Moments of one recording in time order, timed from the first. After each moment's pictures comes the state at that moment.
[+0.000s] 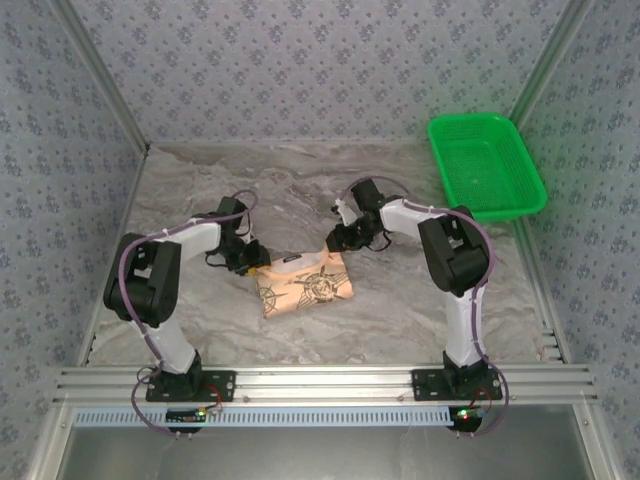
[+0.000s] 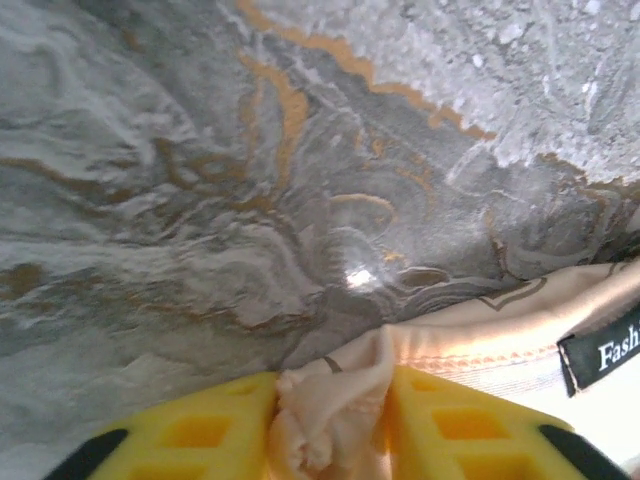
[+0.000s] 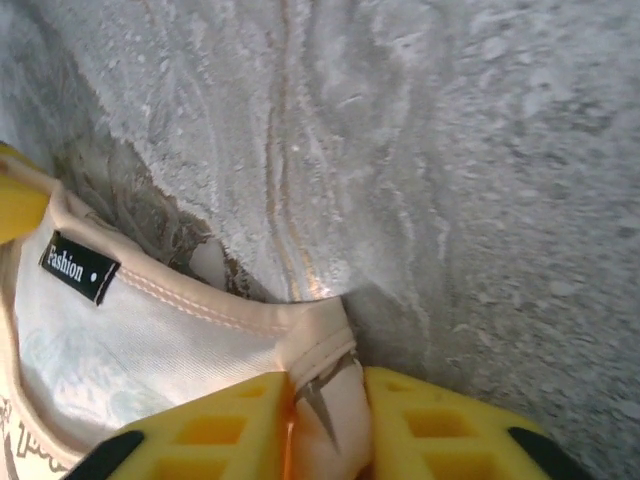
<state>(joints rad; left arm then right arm) -0.28 1.75 0.99 -0.60 0.41 -0.49 0.45 2.07 1.35 -0.47 -0.65 0.13</state>
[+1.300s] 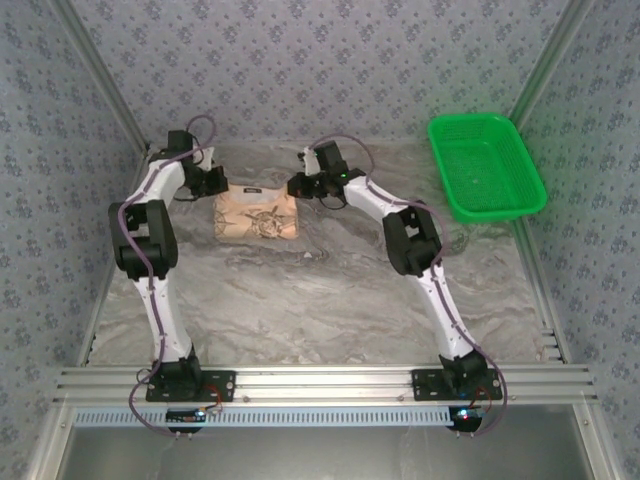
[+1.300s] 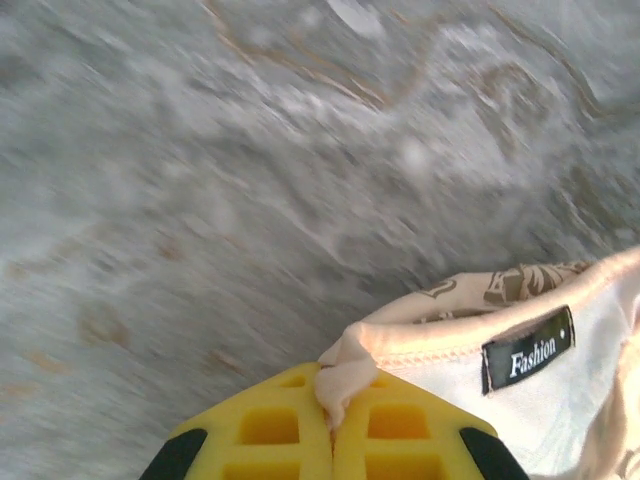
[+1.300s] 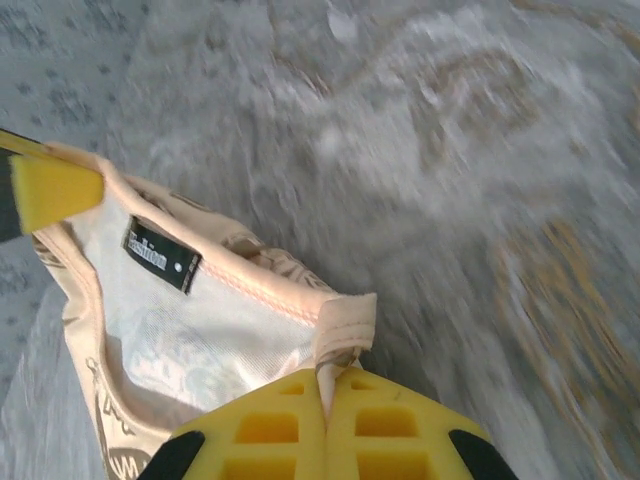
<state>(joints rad) 0.06 2.18 1.83 -0.75 0.40 -0.08 0.53 2.58 2.20 -0.26 -0.55 0.46</state>
